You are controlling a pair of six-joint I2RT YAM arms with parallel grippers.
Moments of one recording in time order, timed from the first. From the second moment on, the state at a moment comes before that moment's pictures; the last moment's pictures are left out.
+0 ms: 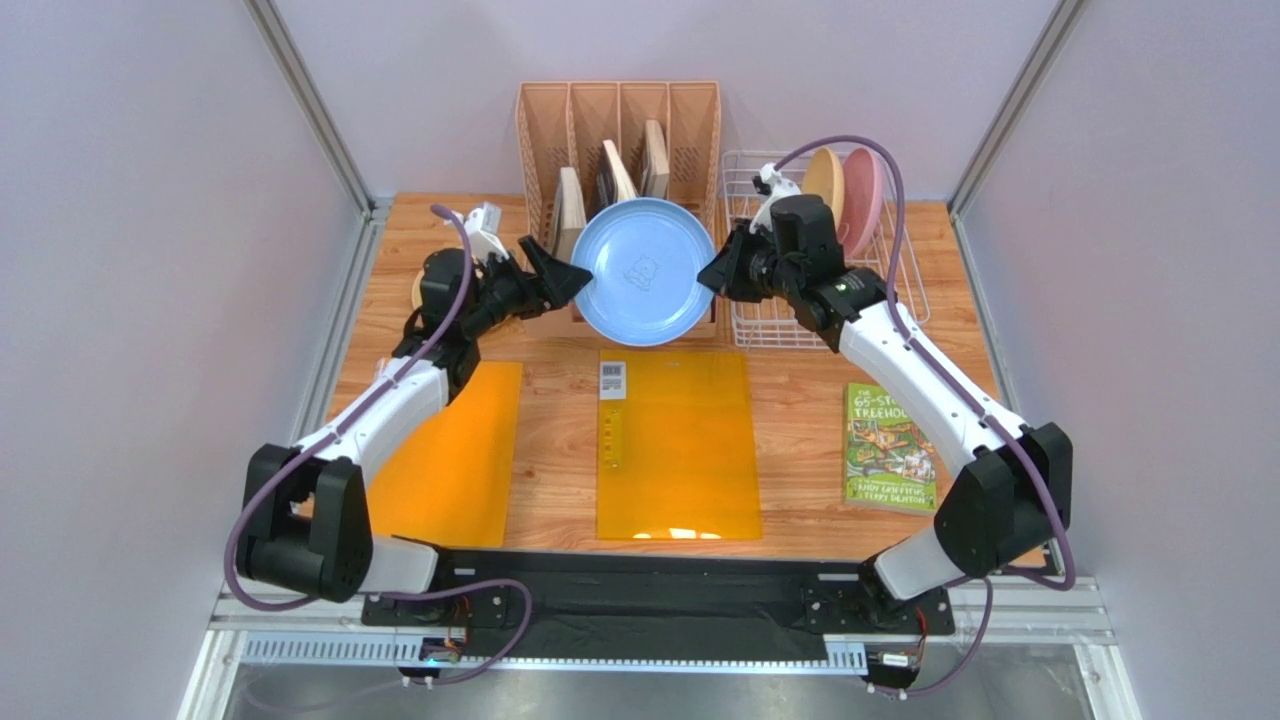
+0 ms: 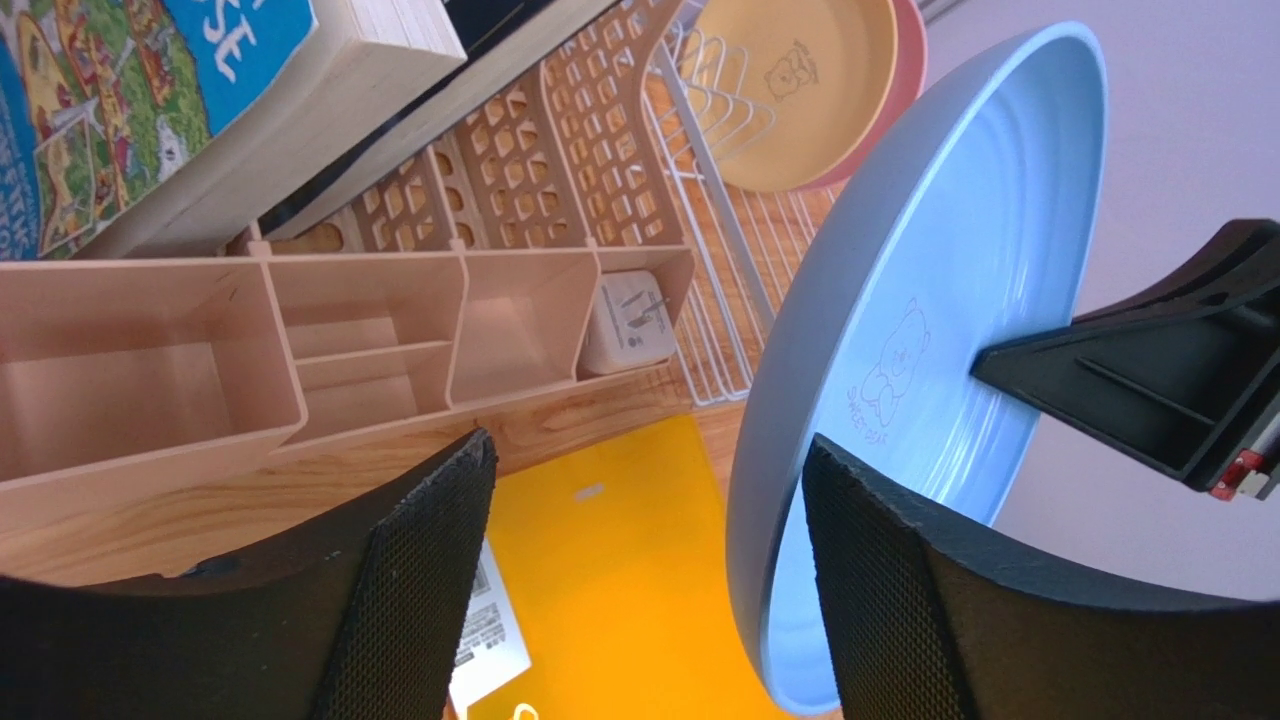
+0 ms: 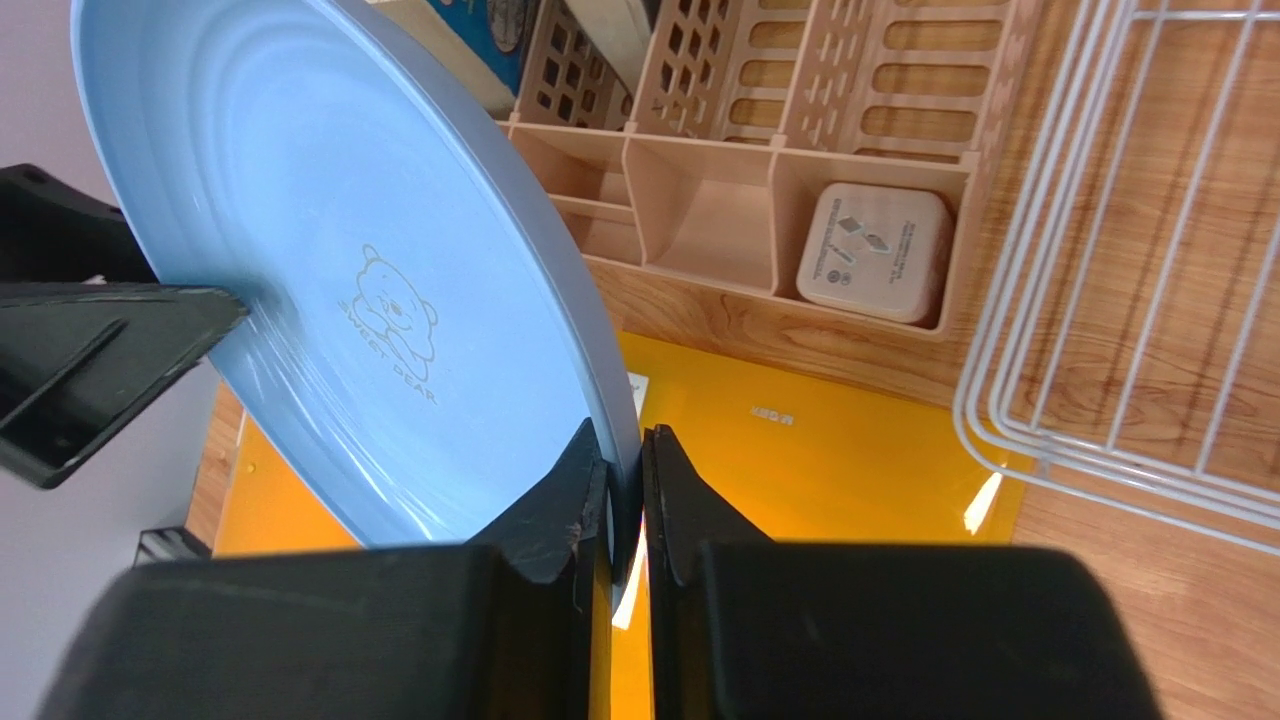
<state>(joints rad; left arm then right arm) -0.24 1.35 0.87 0.31 0.40 -0.66 0.45 1.49 1.36 -0.36 -0.15 0.50</state>
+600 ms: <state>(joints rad) -0.26 1.41 0.90 0.27 0.34 -0.63 0.44 1.56 1.37 -0.33 -0.22 0.51</state>
